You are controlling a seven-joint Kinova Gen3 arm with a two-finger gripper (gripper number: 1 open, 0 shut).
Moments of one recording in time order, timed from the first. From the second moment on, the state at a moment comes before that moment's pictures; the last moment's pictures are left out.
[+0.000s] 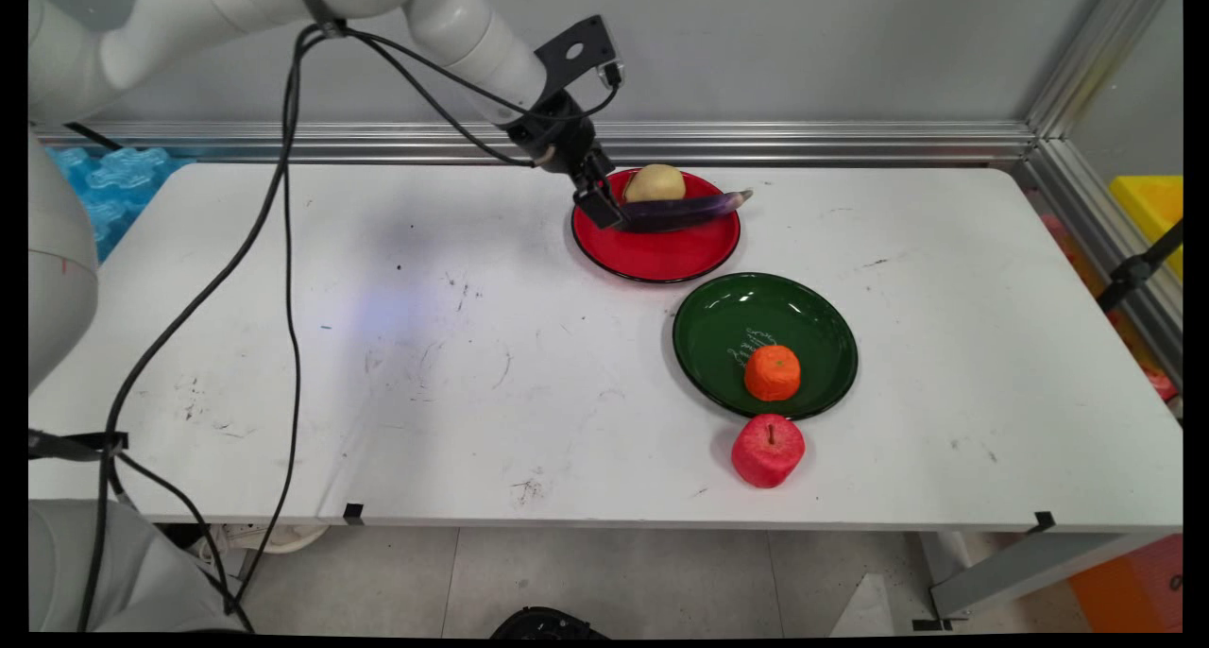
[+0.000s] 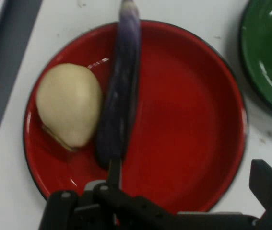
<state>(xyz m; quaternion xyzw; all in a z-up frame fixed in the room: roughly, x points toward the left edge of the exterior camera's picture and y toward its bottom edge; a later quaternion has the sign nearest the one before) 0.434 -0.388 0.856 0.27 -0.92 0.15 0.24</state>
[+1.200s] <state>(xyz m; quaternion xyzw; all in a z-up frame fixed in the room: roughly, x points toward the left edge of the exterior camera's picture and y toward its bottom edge) 0.398 -0.493 0.780 0.20 -0.92 0.17 0.30</state>
